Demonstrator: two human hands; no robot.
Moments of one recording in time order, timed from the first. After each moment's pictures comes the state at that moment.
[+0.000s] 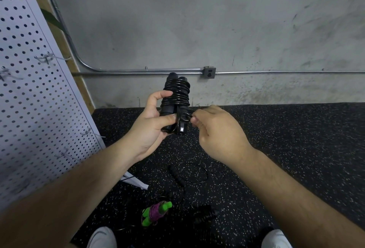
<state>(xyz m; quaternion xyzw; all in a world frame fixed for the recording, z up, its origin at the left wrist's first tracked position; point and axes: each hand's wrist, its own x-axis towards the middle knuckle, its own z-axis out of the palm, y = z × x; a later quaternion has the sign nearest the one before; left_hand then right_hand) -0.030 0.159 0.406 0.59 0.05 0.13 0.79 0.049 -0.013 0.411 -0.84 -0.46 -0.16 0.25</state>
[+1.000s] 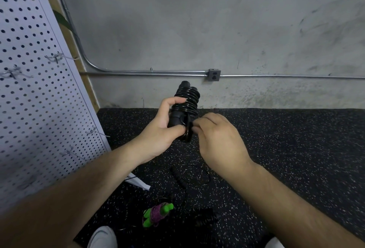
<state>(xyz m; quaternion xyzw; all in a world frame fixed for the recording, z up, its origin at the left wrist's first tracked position) -0.035 0.160 0.396 0.74 0.05 0.12 0.66 0.034 -0.005 0.394 -0.80 -0.46 -0.27 0.26</state>
